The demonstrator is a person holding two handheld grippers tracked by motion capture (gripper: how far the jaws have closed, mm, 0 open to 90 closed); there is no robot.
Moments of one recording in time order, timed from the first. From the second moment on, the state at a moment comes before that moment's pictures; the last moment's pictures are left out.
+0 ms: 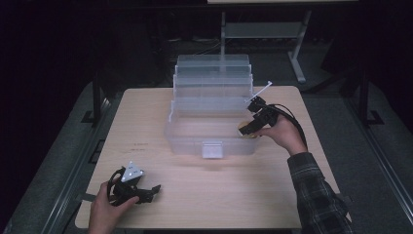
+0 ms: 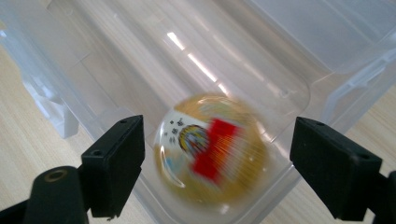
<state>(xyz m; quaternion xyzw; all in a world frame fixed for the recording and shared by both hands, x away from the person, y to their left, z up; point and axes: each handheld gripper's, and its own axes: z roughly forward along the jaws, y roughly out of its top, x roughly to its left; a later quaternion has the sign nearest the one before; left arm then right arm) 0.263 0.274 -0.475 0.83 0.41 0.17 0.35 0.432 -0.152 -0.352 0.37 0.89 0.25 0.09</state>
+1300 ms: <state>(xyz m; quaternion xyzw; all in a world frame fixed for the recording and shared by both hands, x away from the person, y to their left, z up) 0.262 0.274 -0.475 0.83 0.41 0.18 0.35 0.384 -0.202 -0.360 0.40 0.87 0.27 0.12</state>
